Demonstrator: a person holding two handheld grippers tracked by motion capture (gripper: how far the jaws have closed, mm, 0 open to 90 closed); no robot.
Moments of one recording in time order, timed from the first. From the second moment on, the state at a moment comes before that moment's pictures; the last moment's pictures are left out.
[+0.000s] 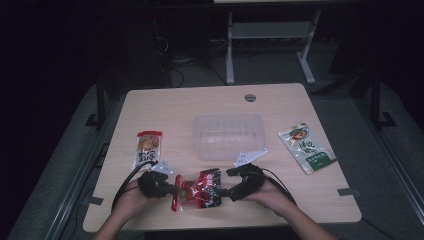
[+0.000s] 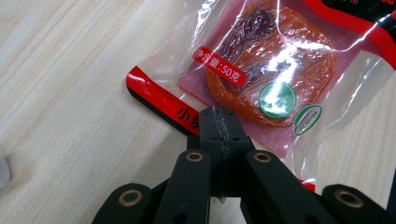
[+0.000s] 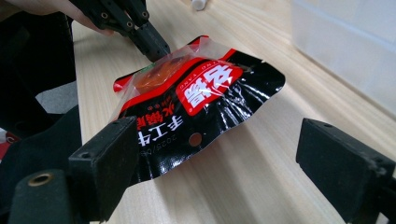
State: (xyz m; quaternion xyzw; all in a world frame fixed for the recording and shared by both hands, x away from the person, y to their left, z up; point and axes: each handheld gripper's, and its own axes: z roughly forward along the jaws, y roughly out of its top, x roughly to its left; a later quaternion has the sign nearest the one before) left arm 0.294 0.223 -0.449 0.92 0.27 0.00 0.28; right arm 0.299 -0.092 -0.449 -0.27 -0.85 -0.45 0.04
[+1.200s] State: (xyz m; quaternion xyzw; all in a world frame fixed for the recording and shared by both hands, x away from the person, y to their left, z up) left arm 0.294 0.223 -0.449 0.92 0.28 0.00 0.28; right arm 0.301 -0.064 -0.458 -0.26 -0.84 -0.46 0.11
